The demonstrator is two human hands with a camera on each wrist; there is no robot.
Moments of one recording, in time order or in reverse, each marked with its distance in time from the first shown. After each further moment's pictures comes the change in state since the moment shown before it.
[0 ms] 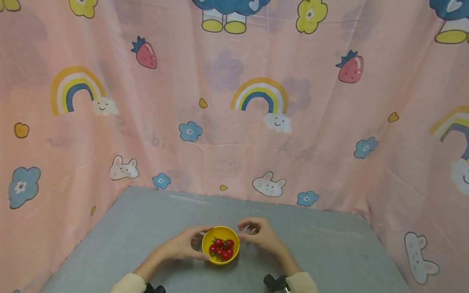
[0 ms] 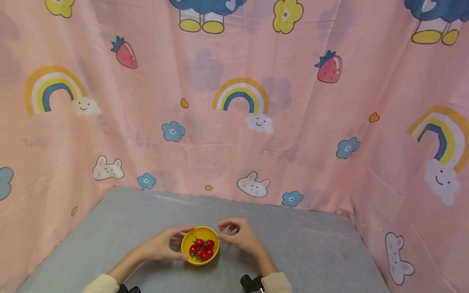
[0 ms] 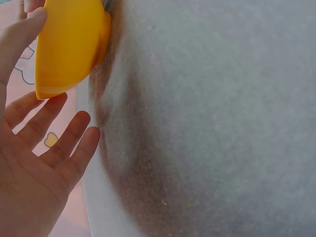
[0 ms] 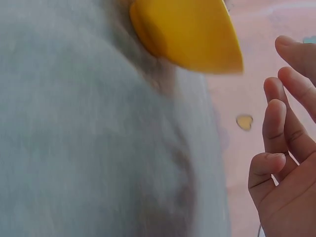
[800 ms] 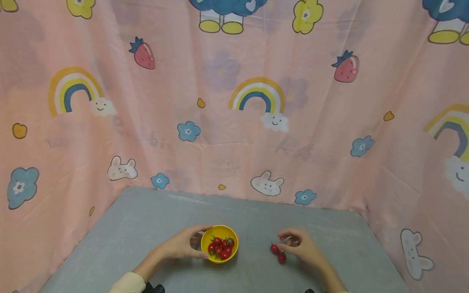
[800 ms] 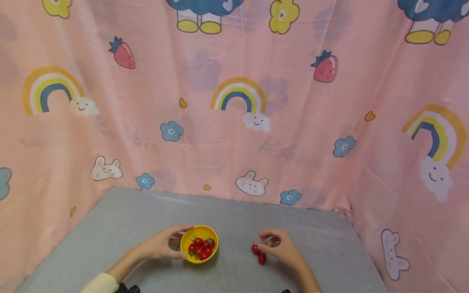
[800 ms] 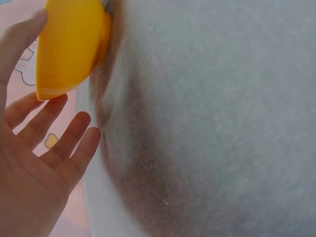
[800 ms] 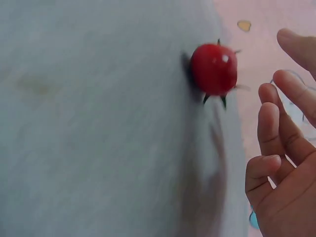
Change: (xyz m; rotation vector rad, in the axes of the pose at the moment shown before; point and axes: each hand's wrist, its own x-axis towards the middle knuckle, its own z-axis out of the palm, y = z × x) left_hand 0.000 0.002 0.000 -0.002 -0.010 0.000; right_hand -0.089 0.032 -0.081 -0.065 0.073 0.072
